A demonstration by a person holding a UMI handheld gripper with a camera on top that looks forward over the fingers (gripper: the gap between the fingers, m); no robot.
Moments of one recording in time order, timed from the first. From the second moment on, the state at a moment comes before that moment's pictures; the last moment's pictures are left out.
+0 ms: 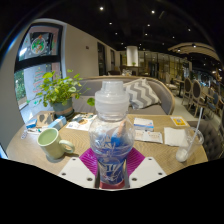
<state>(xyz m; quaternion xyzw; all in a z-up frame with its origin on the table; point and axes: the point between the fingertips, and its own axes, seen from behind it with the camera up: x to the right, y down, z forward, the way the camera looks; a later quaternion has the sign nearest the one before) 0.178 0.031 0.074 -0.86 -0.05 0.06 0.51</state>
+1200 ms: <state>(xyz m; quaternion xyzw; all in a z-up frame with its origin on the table) 0.122 -0.261 0.230 -0.89 -0.01 -0.01 0.46</state>
